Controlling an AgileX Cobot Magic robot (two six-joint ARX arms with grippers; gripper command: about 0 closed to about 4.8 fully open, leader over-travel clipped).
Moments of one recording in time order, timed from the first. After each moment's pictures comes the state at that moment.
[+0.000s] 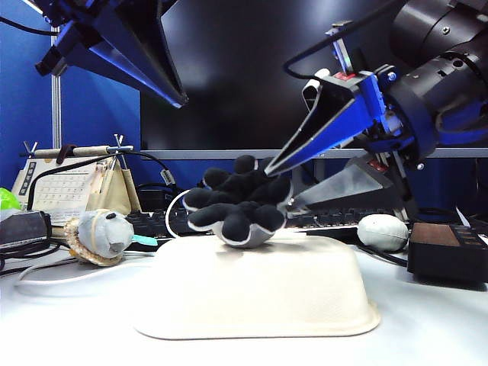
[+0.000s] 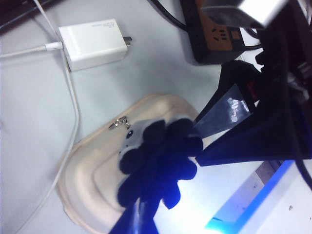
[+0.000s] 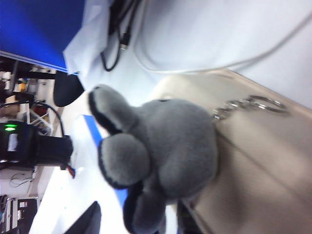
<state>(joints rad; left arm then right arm) -0.70 1.20 0.98 -0.57 0.25 -0.22 0.46 1.40 0.67 -0.07 -0.88 0.39</state>
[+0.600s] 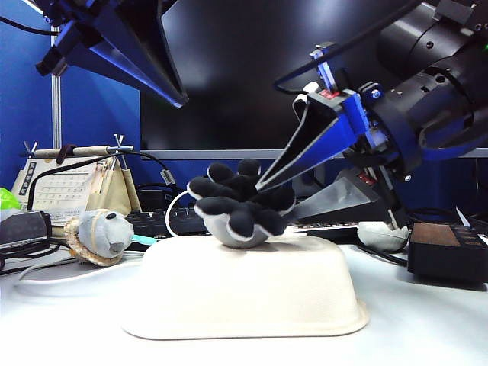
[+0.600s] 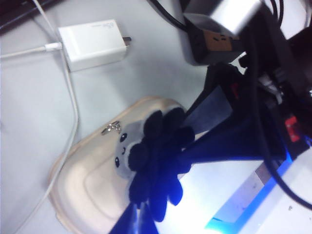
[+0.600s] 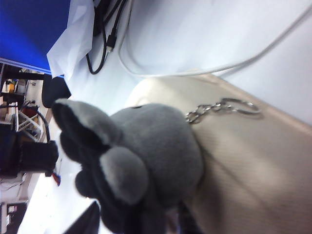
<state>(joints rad) -0.70 1.20 0.98 -0.57 0.25 -0.22 0.47 1.46 0.68 -0.03 -0.82 0.40</state>
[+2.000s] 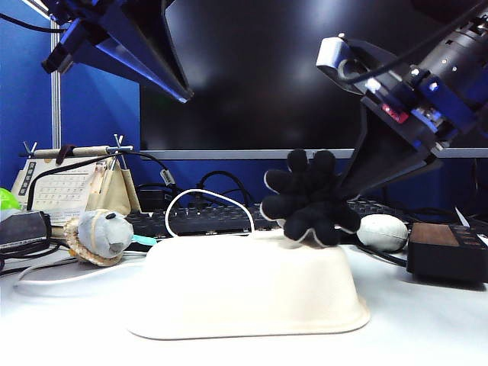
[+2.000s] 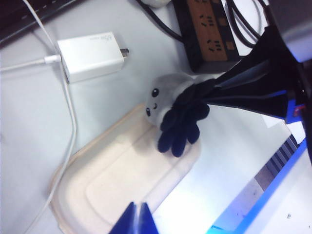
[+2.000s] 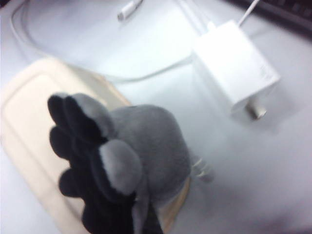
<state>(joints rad) -0.70 1.20 0.98 -0.54 0.25 -0.22 0.47 1.23 0.69 -0.27 -0.39 -0.18</state>
